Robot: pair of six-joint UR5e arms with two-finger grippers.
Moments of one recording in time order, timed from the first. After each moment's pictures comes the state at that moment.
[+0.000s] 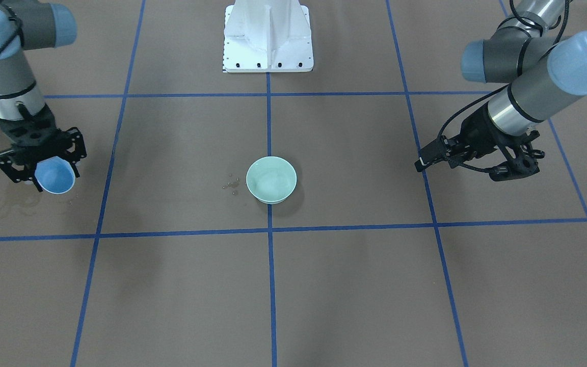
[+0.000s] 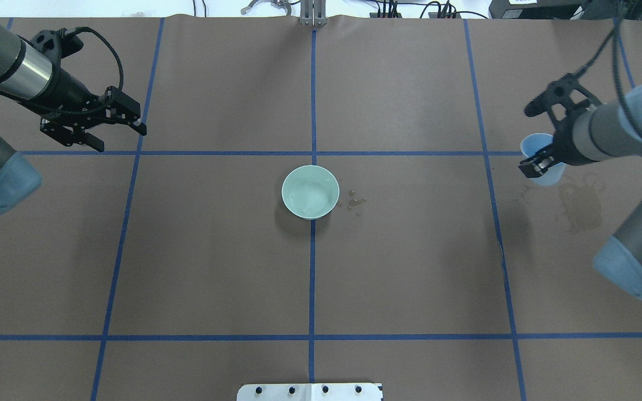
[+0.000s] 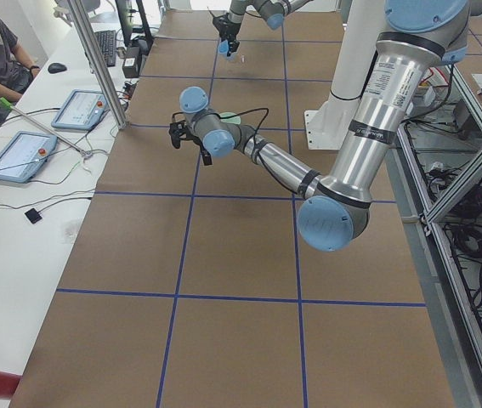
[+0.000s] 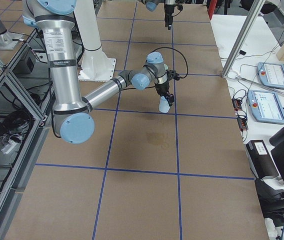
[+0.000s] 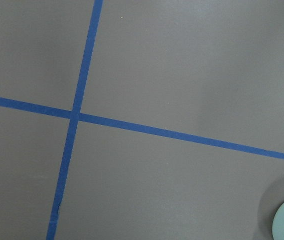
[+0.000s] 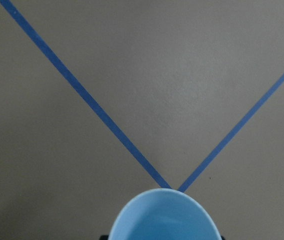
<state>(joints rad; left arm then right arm) -1.00 -1.92 -1.73 -1.90 -2.39 -1.18 0.87 -1.52 1.94 -1.26 1.83 0.35</state>
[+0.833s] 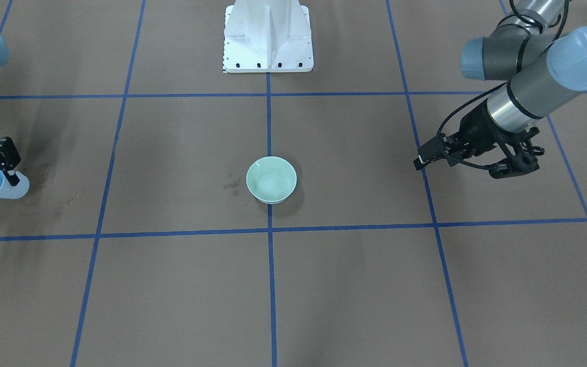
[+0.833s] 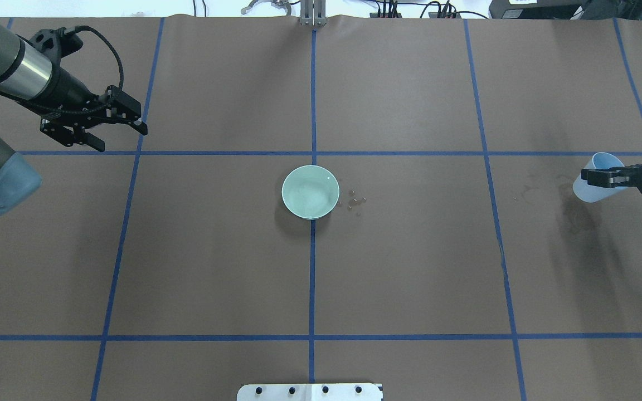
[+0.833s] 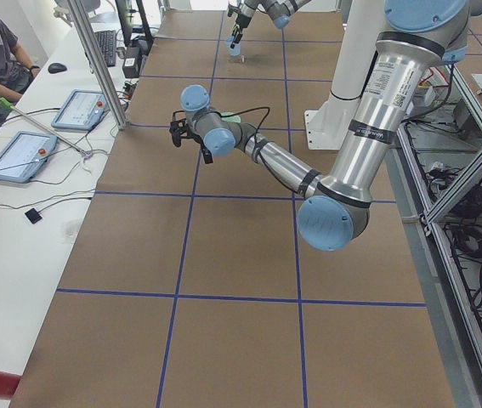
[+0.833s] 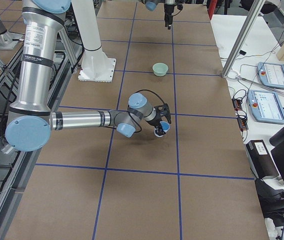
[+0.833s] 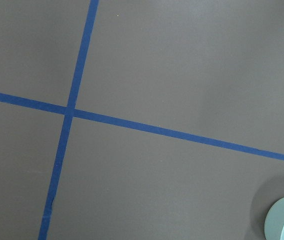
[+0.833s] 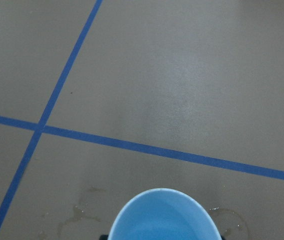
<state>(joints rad) -1.00 -1.92 -1.74 -1.90 -2.39 -1.19 0.93 -1.75 1.67 -0.51 1.80 0.90</state>
